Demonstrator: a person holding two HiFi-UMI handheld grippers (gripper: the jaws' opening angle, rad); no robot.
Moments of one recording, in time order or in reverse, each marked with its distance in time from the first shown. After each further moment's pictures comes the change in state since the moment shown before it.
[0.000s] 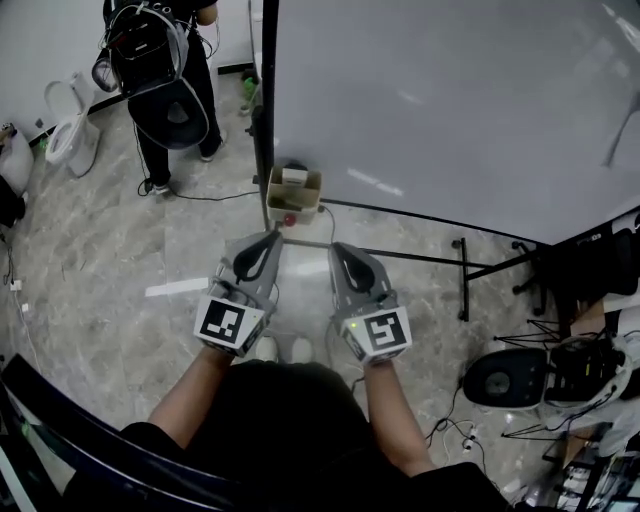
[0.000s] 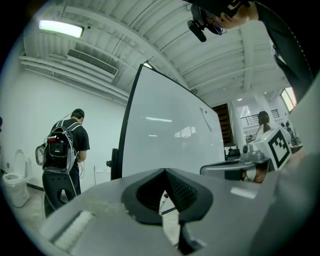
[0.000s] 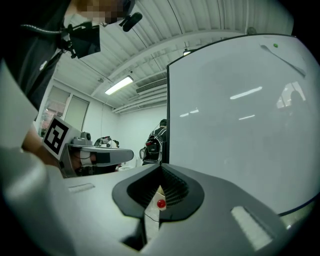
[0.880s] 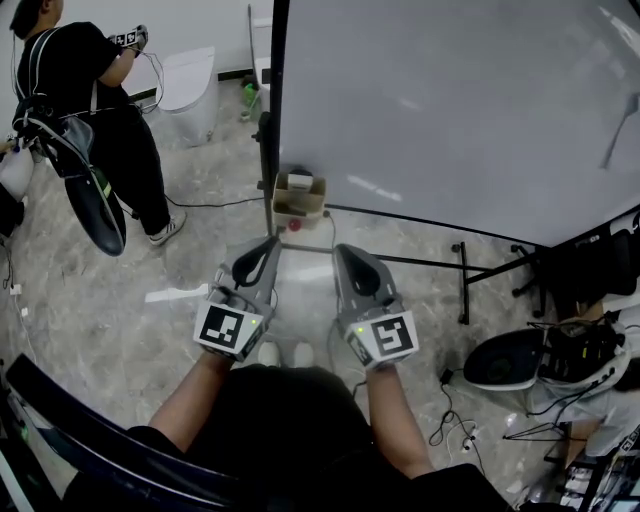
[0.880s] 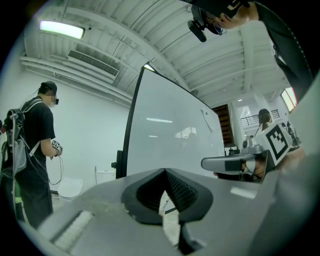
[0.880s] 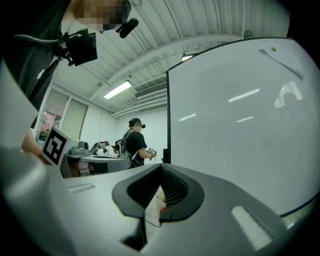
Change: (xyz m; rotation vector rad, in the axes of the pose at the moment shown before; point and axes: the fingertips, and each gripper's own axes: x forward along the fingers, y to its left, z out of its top) left arm -0.013 0.011 0.006 0.001 -0.004 0.003; right arm 0.001 0.009 0.025 0.023 -0.050 -0.013
